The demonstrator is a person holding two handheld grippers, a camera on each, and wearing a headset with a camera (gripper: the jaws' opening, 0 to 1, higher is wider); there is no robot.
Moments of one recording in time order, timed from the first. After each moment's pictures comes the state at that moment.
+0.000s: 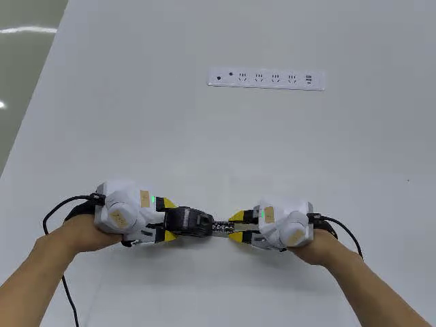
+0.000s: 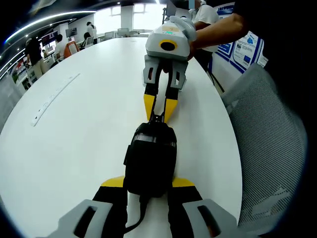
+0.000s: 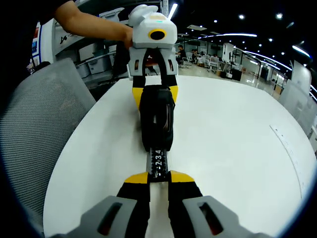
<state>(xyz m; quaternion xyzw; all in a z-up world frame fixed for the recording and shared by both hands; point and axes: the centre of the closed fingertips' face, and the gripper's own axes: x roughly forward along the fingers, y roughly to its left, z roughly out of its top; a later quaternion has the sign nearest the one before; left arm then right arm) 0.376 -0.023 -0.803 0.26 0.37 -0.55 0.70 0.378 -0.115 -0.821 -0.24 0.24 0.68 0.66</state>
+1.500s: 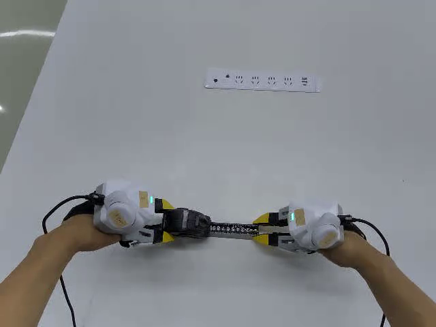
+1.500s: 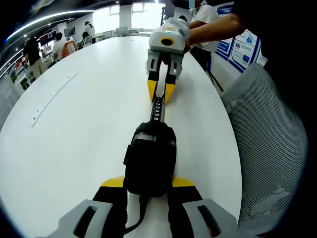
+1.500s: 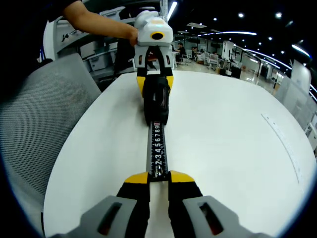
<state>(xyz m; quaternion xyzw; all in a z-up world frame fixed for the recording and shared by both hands) 0.376 -0.026 -0.803 0.27 0.38 -0.56 0.69 0.382 -0.173 -0.823 -0.25 0.24 0.67 0.65</state>
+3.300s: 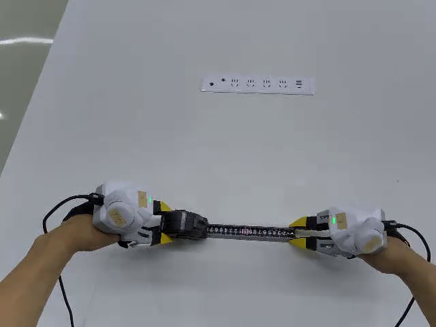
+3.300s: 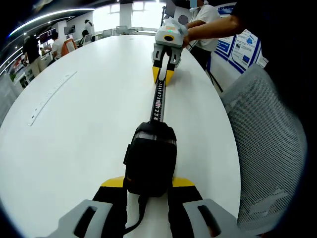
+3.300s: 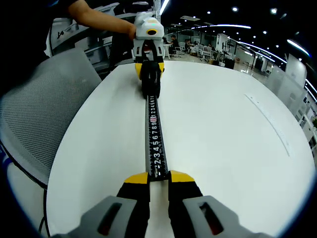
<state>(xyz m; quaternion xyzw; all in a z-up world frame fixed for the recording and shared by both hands) 0.376 -0.027 -0.806 0.26 0.39 -0.56 0.68 0.386 -0.257 -0.826 -0.27 0.27 0.64 0.66</state>
